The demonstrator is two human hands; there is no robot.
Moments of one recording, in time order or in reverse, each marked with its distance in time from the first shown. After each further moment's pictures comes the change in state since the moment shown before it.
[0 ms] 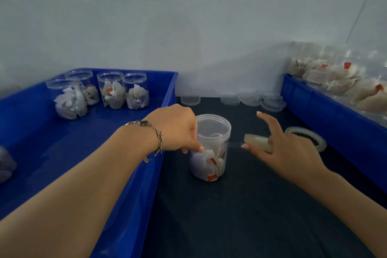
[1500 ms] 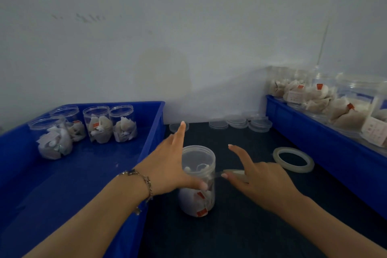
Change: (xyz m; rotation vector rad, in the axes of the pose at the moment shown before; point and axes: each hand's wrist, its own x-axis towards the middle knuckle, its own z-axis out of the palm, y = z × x) left_hand 0.018 -0.003 0.023 -0.227 0.051 -0.006; right_hand 0.012 -0.006 0.010 -0.091 -0.065 -0.068
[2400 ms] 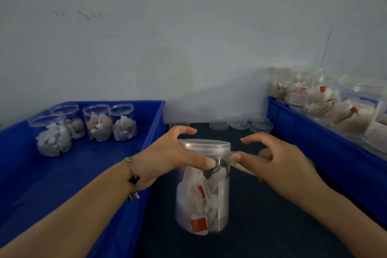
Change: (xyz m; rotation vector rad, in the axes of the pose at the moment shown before) left_hand -0.001 0.014 -0.016 -0.829 -0.005 -0.061; right_hand -0.011 0.002 -0.058 0.573 0.081 0.143
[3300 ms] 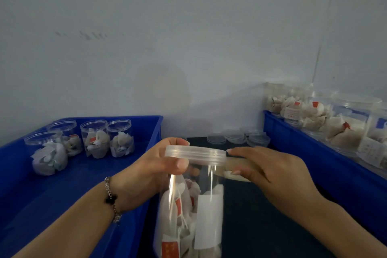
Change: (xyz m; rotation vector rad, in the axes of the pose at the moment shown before) left_hand -0.025 0.015 -0.013 -0.418 -0.217 0.133; right_hand 0.005 -0.011 -0.008 -0.253 0.334 -0.561
